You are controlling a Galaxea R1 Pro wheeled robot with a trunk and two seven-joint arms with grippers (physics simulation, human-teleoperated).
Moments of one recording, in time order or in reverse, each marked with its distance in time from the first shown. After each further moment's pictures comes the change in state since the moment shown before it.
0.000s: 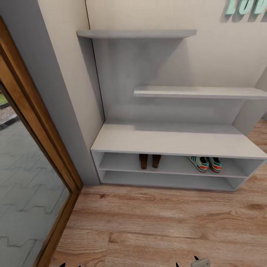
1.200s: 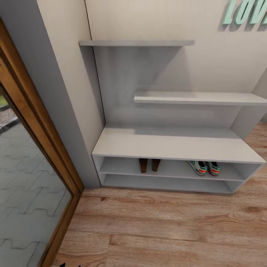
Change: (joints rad) left arm 0.000 0.000 0.002 0.001 0.001 -0.002 0.000; right arm 0.028 0.039 0.000 0.043 0.003 0.012 -0.002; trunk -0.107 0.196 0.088
